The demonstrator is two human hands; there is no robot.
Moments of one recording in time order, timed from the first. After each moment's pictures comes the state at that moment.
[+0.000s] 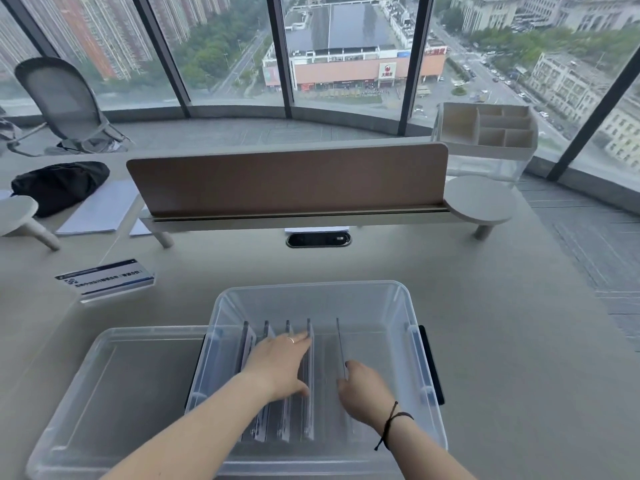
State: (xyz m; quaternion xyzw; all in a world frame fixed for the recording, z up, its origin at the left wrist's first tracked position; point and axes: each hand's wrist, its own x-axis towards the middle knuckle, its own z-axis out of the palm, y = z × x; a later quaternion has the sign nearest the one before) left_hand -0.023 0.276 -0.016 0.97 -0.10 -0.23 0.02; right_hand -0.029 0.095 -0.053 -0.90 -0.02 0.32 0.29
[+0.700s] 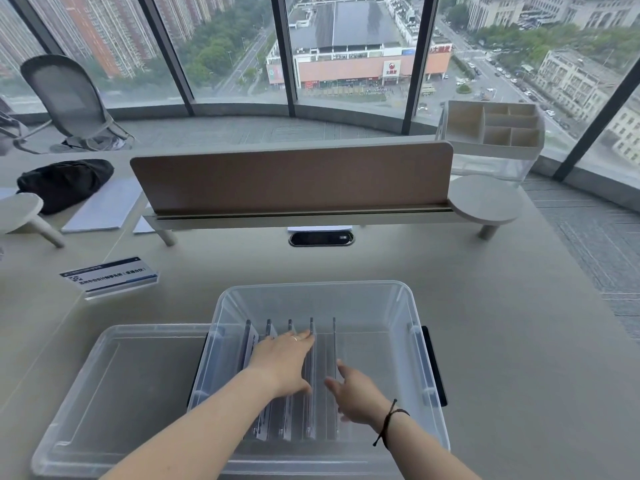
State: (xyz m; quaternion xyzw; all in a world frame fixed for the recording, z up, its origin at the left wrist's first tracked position) left_hand -0.020 0.273 -0.016 0.97 -0.08 -0.25 0.01; right_hand -0.030 0.105 -0.066 -0.84 0.00 0.40 0.37
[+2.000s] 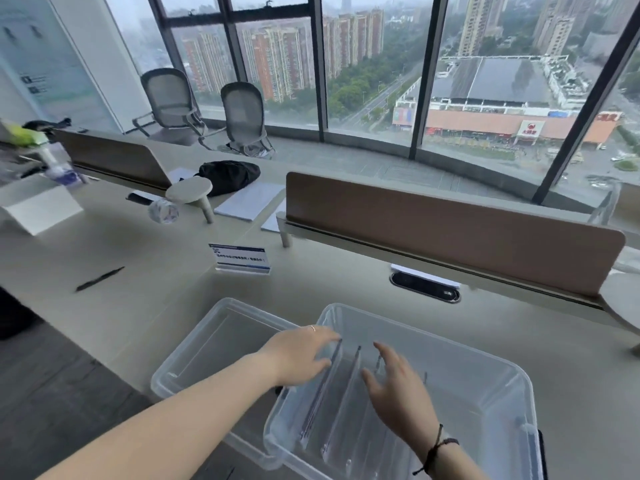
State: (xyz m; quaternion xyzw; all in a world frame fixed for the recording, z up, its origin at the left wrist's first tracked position) left_hand -0.064 0.387 0.050 0.97 0.05 -0.16 0.16; right_hand -0.009 0.180 0.004 -0.91 -0.24 0.12 0.32
